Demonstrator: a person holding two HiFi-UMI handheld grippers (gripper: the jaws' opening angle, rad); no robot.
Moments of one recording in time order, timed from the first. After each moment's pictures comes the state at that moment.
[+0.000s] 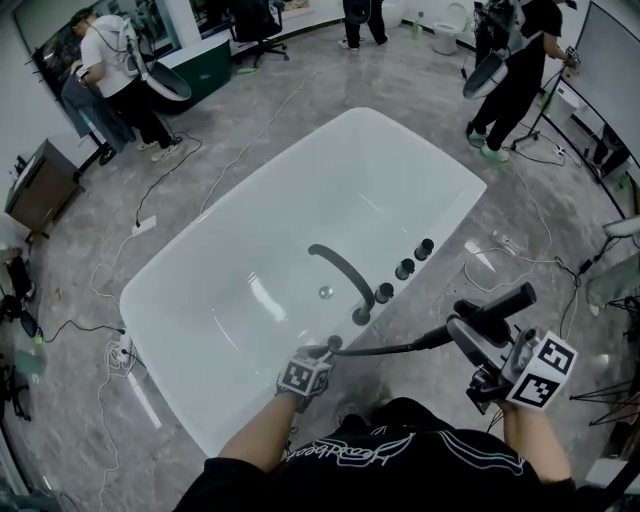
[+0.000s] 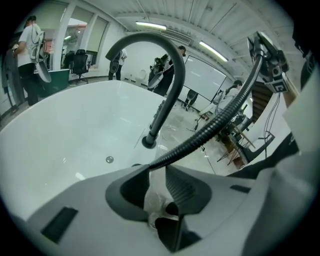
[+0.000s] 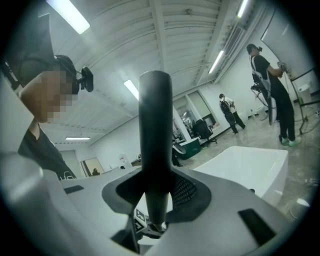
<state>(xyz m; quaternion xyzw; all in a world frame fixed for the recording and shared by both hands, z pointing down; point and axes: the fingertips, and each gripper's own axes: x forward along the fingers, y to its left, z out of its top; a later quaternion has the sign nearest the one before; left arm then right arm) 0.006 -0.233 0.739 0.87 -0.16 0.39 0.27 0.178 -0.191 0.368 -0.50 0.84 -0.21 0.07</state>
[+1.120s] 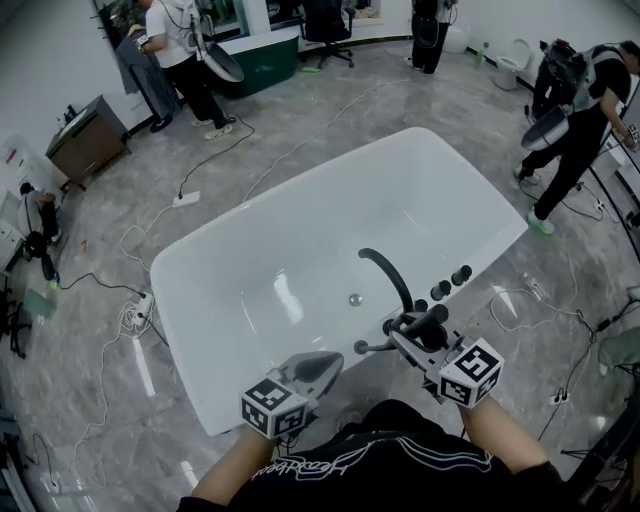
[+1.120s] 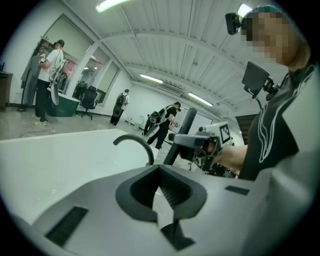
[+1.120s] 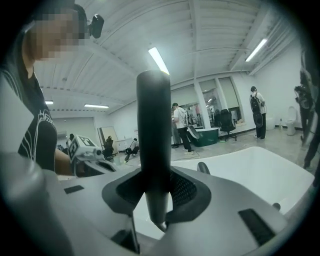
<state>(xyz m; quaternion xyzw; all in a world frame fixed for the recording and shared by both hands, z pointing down) -0.044 -0.228 0.514 0.93 -0.22 0.14 0.24 0.061 -0.260 0.474 -0.40 0.90 -0.16 -0.09</state>
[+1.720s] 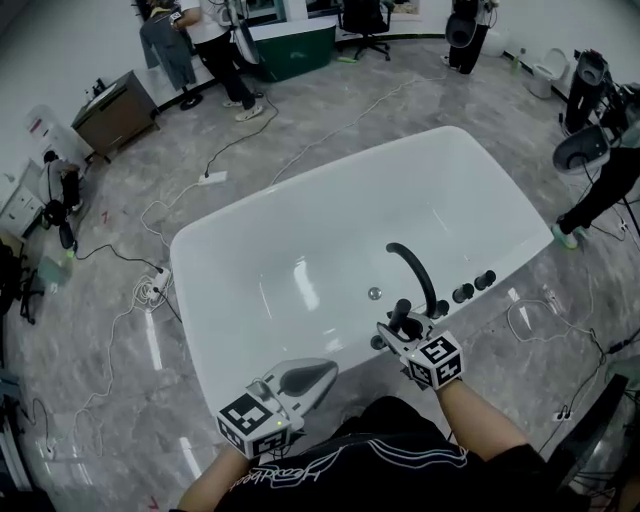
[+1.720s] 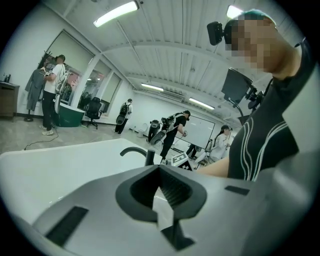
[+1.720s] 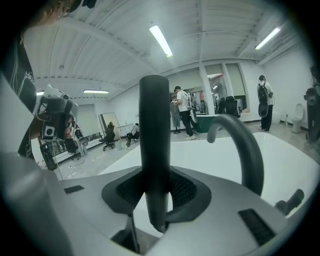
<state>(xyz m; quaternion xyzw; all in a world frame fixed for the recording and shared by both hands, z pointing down) -0.092 -0.201 0.468 0.94 -0.25 0.11 0.20 0.010 -0.296 0.602 -0.37 0.90 -0.18 -0.17</state>
